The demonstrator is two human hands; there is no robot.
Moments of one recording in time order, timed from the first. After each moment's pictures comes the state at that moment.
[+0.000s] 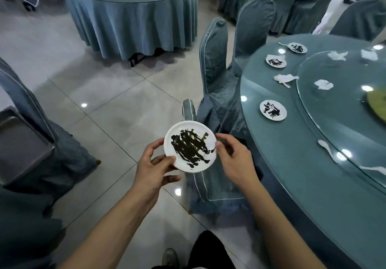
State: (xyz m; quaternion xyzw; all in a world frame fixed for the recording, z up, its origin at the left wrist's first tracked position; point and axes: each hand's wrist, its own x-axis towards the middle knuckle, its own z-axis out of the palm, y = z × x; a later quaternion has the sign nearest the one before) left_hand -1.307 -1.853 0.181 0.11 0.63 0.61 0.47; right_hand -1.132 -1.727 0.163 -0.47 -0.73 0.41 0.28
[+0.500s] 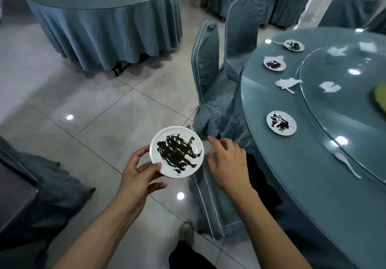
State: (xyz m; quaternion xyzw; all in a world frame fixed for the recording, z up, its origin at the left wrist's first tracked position) left_hand -1.437 -1.737 0.170 0.12 0.64 0.58 0.49; right_hand -1.243 -1.620 0.127 -0.55 -0.82 0.09 0.15
